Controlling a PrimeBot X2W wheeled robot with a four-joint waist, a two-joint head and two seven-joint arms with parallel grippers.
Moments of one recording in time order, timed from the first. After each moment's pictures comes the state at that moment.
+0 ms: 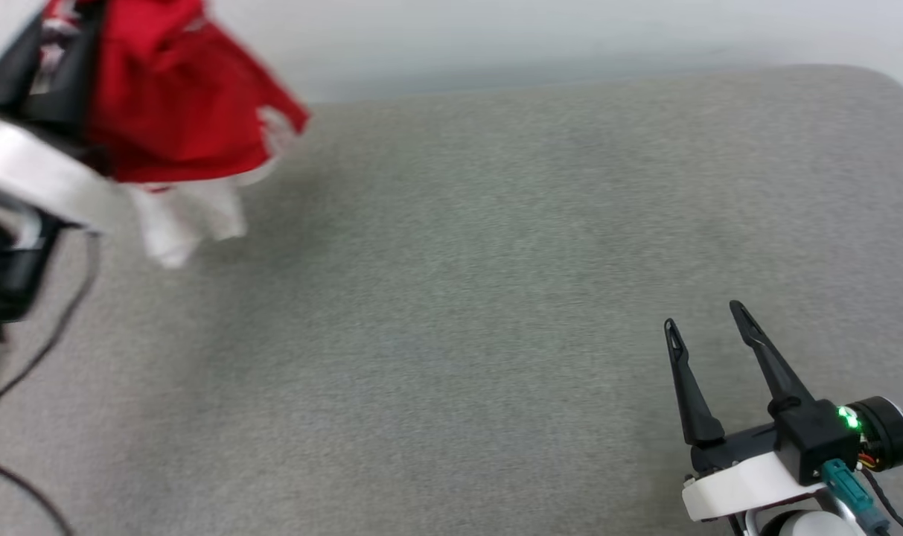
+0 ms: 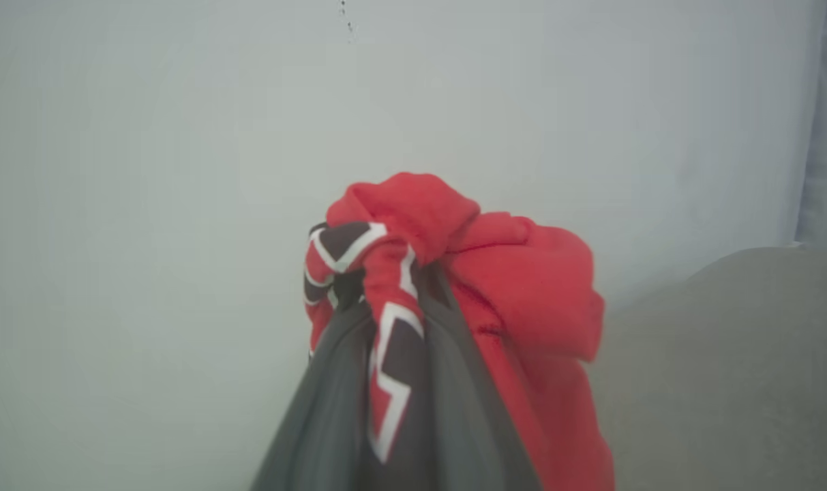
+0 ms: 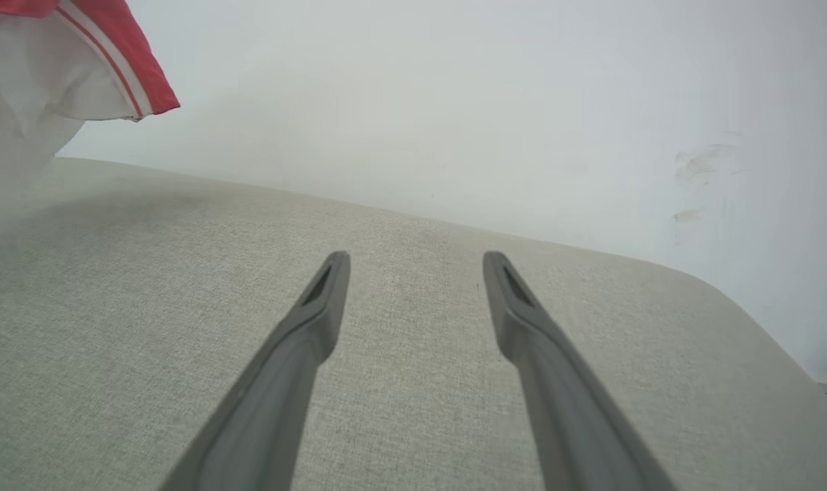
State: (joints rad) left arm -0.82 0.83 -0.53 0.19 -0.73 -0.04 -0.18; right arm -0.03 -0.05 0.07 0.02 -0.10 0.13 -0.26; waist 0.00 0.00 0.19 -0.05
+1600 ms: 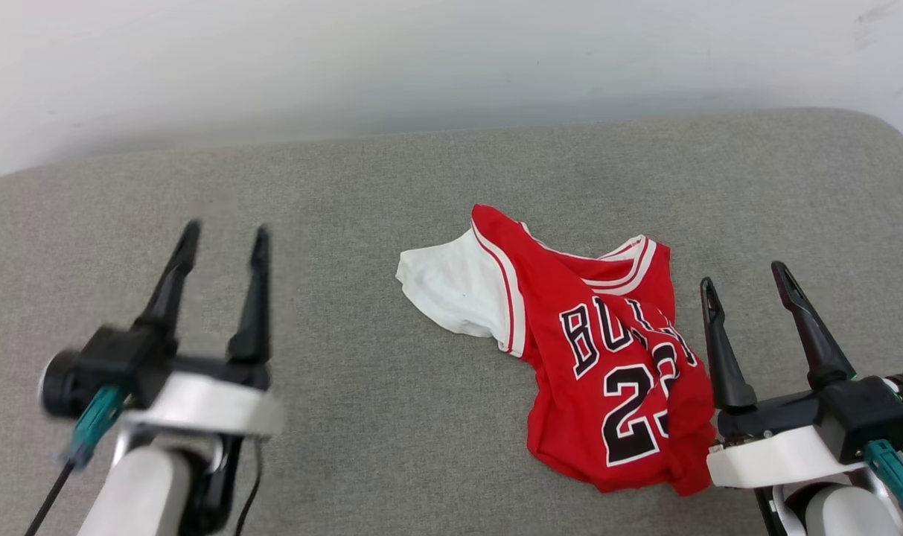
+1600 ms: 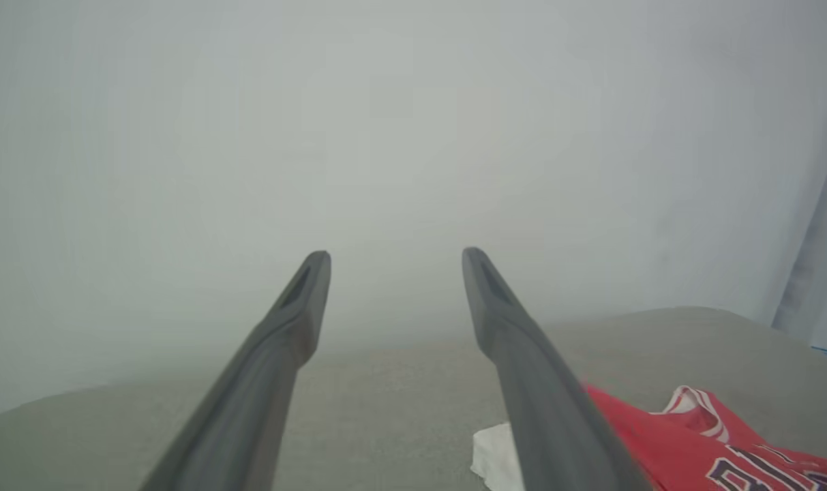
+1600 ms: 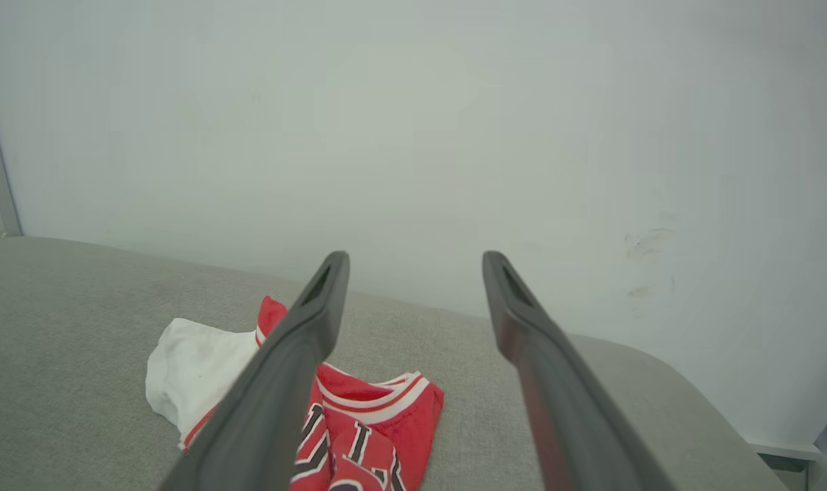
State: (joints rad) left arm -0.26 0.33 -0.26 -0.01 -0.40 0.08 -0.26; right arm -0.07 -0.05 0.02 -0.04 -0.09 0.13 -0.26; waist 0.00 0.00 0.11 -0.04
